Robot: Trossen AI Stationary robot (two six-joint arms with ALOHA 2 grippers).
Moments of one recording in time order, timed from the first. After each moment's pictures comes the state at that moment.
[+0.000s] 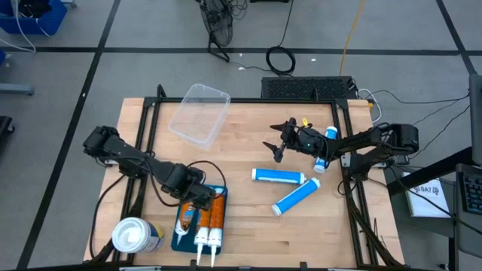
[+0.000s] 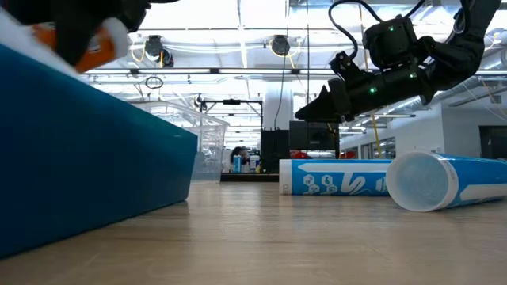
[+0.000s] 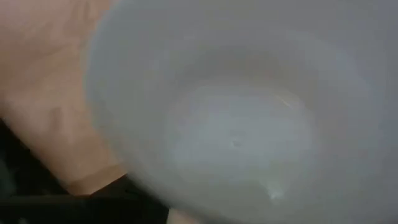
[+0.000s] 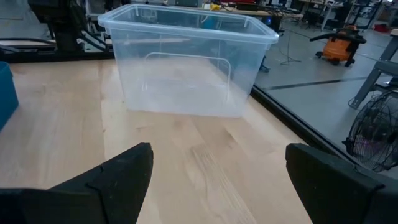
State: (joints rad) left arm -0.42 1.62 1.34 -1.28 0.12 -1.58; right arm -0.24 1.45 0.38 0.87 0.18 -0.05
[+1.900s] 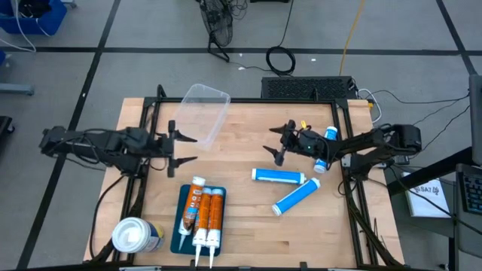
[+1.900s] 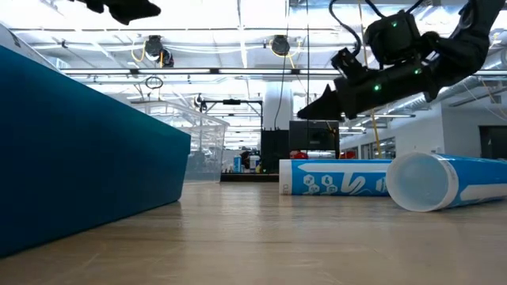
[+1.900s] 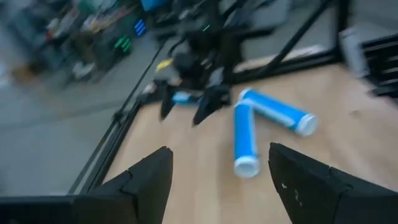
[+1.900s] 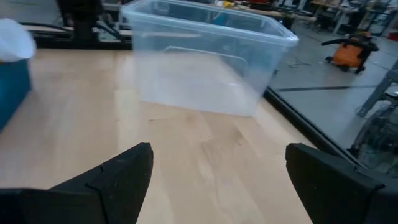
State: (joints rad) left arm -0.10 0.67 0.66 -0.20 -0.16 0.23; right arm -0.20 1.41 0.38 0.81 0.18 -0.09
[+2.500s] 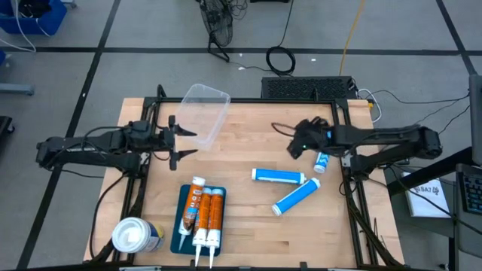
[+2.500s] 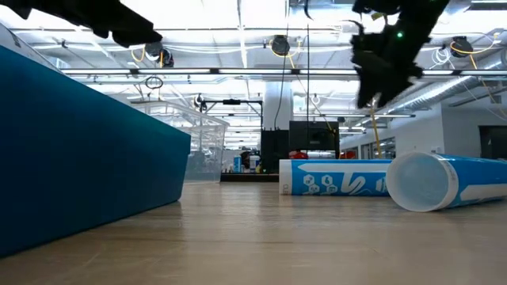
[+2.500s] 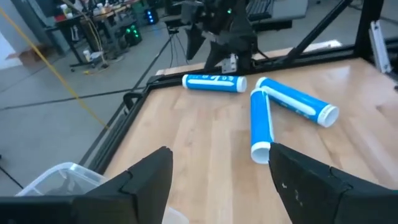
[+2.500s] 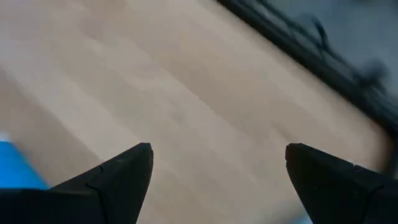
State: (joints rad) left arm 0.11 0.63 0.57 -0.17 -0.03 0.21; right arm -0.09 1.17 0.90 -0.89 0.57 0.64
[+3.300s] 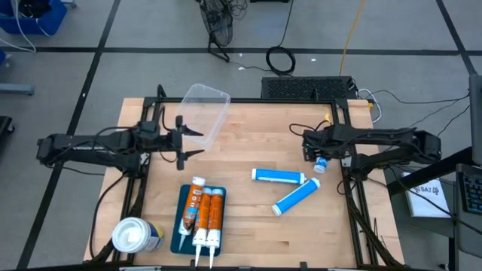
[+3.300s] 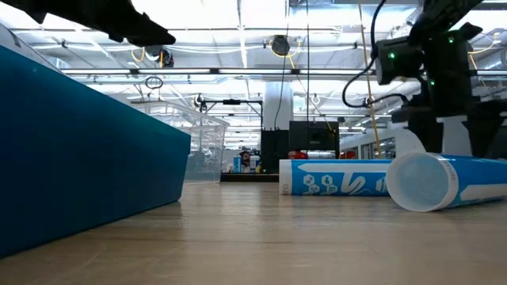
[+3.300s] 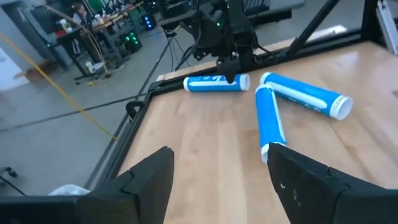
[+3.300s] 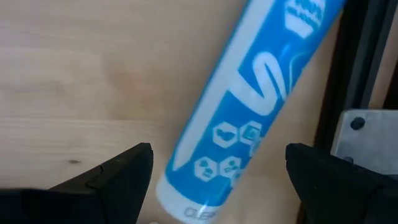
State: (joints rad) left arm 0.11 0.75 0.57 -0.05 -0.03 0.32; right arm -0.31 1.17 0.67 -1.15 0.11 1.20
